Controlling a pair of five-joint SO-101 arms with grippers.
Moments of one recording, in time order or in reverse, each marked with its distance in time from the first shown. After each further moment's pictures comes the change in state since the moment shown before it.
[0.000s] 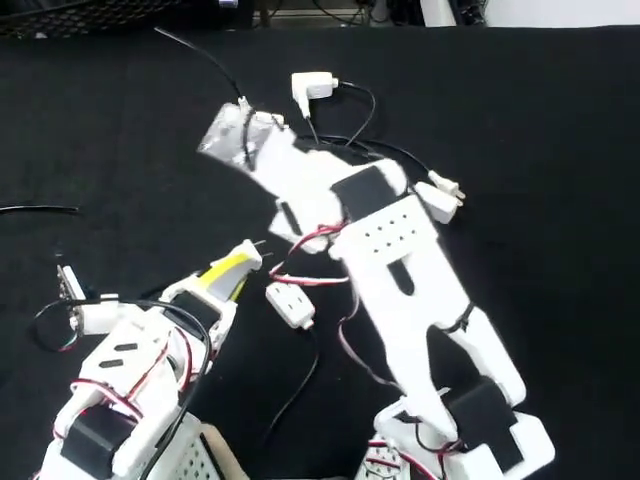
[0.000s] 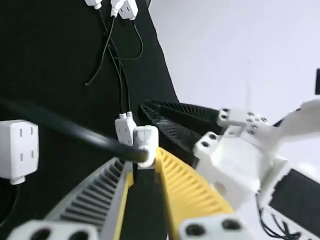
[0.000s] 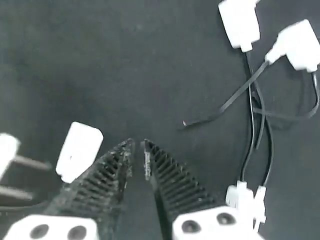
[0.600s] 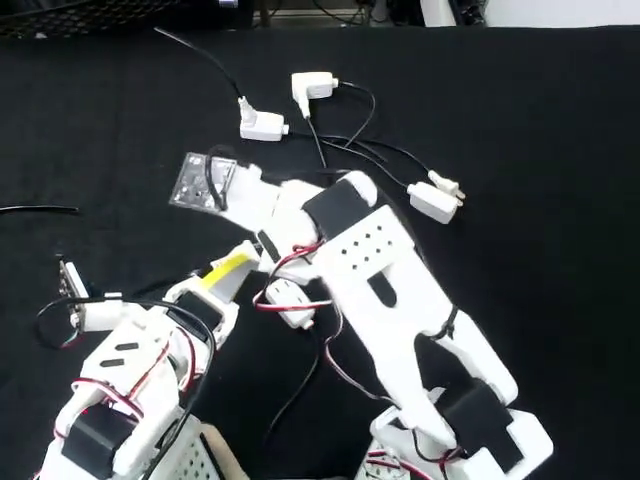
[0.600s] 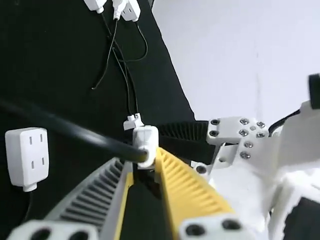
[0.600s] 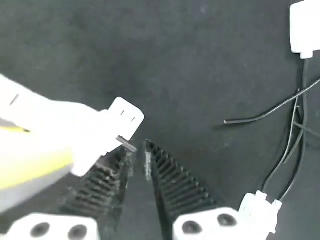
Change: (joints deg) left arm 0.0 0.0 0.5 0.0 -4.0; right arm -7.6 0.0 0.0 7.6 3.6
